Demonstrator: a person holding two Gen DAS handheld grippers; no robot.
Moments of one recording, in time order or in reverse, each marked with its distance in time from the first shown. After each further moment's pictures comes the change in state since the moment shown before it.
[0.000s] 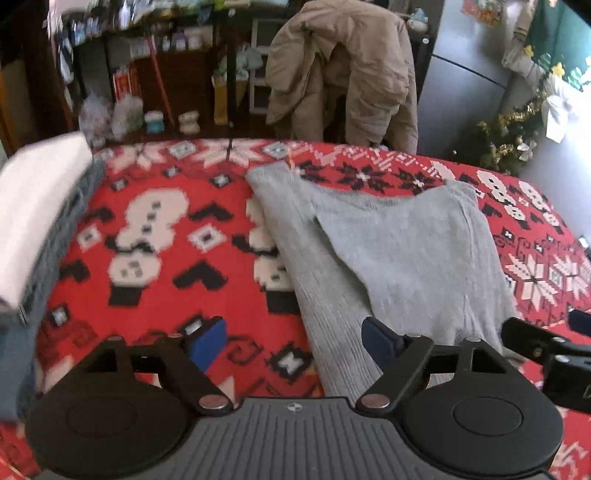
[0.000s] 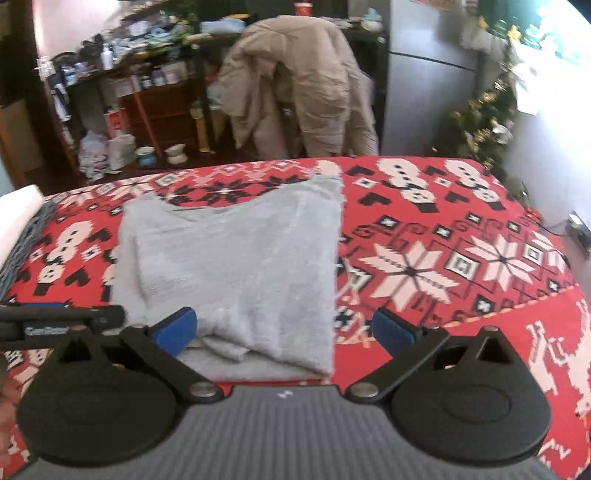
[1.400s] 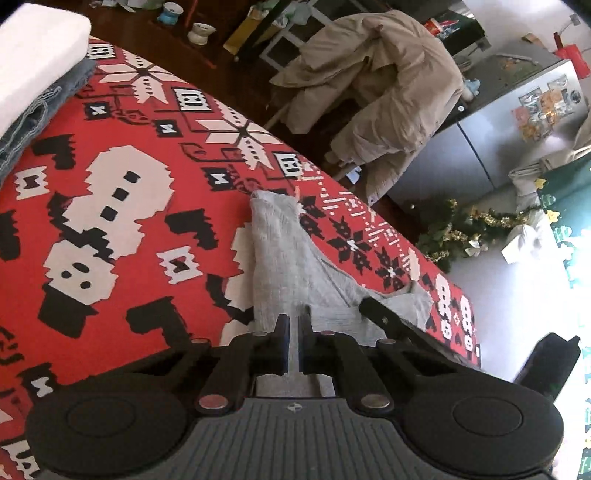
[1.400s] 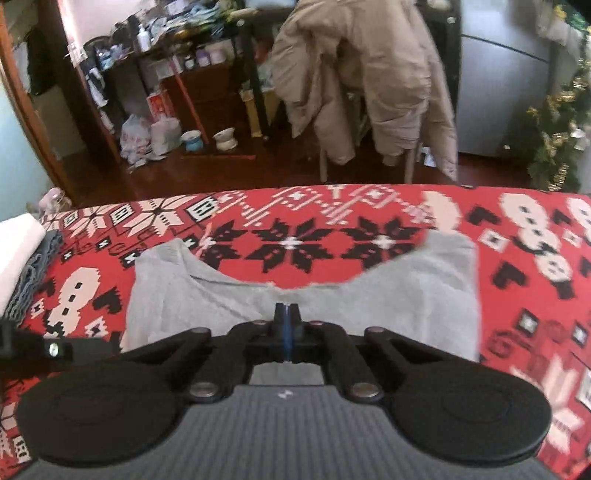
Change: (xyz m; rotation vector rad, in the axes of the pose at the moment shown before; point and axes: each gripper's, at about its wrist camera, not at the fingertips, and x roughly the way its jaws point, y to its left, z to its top) left arm 0.050 0.082 0.062 -0.527 0.171 -0.376; right arm 0.137 0.048 0.095 -0.052 0.070 0.195
